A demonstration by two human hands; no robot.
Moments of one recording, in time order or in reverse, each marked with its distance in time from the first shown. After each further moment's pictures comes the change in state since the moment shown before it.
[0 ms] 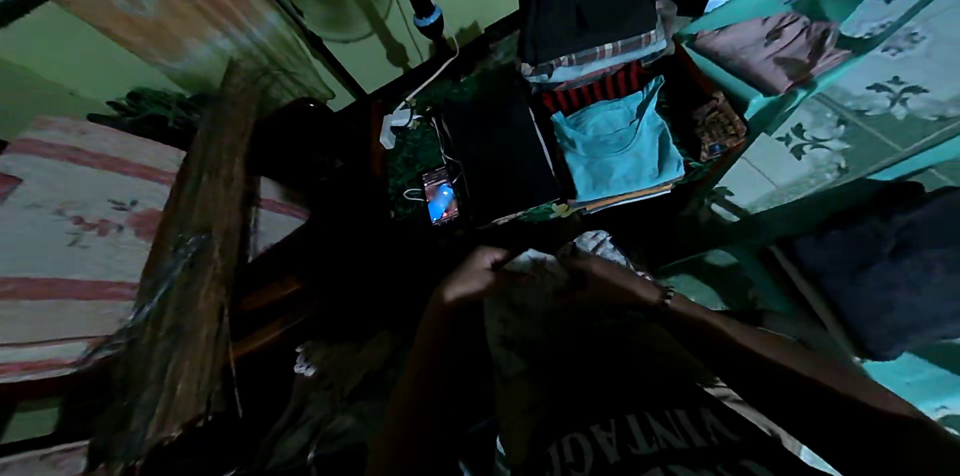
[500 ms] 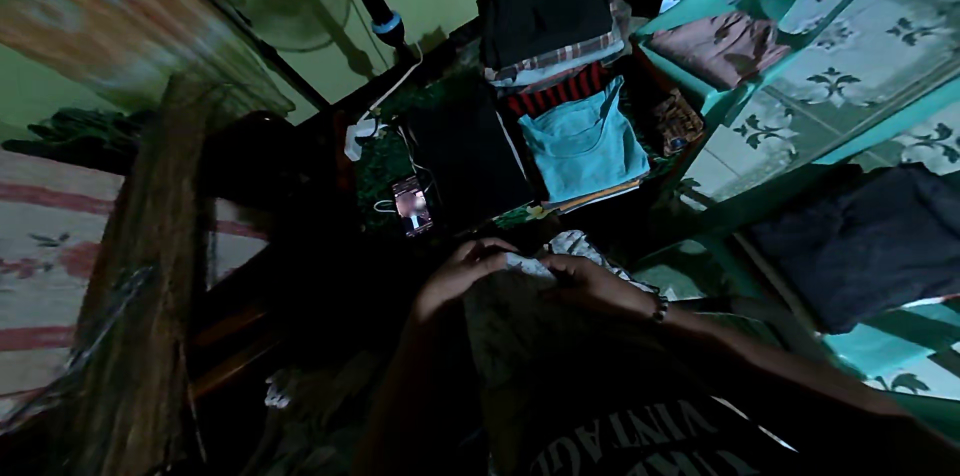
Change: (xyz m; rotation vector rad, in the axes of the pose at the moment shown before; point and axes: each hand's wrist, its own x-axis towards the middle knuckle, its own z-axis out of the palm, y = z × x) left_hand 0.023 -0.004 0.001 -0.001 0.037 0.012; right_hand -0.021 -0.006 0.004 0.381 0.135 -0.103
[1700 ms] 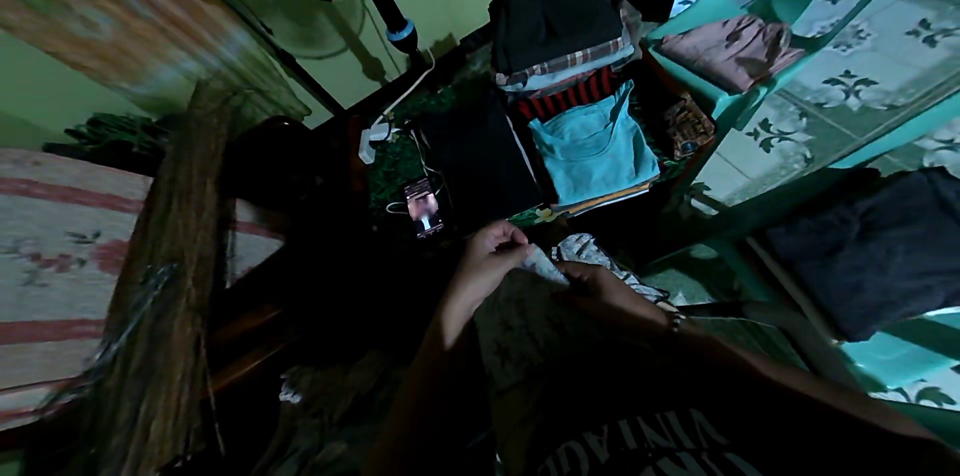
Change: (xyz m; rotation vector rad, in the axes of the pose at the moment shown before) left_hand 0.001 0.041 0.028 -0.002 0.250 -0.020; right_hand -0.011 -0.003 0.011 -0.041 0.120 0.075
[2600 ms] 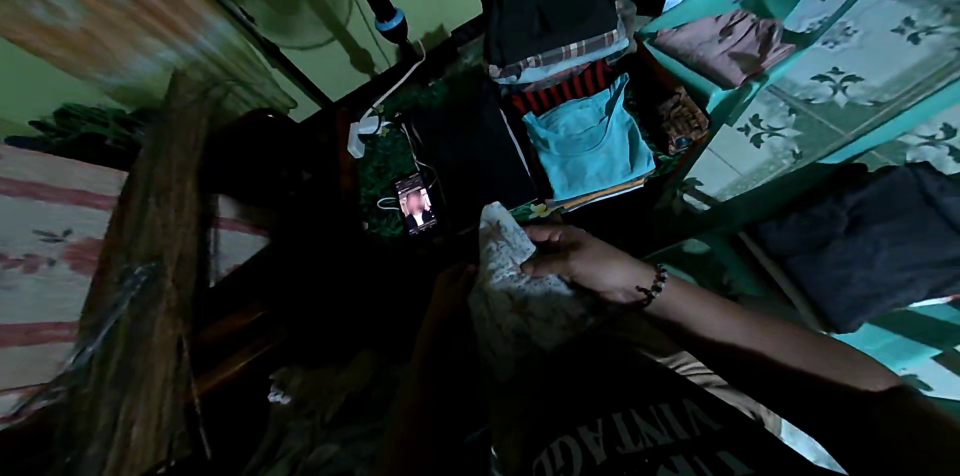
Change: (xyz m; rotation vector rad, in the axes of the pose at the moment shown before) left_hand -0.024 -0.109 -0.029 0.052 0.142 -0.112; right_hand 0.025 -0.069 -0.006 0.370 -0.112 0.094
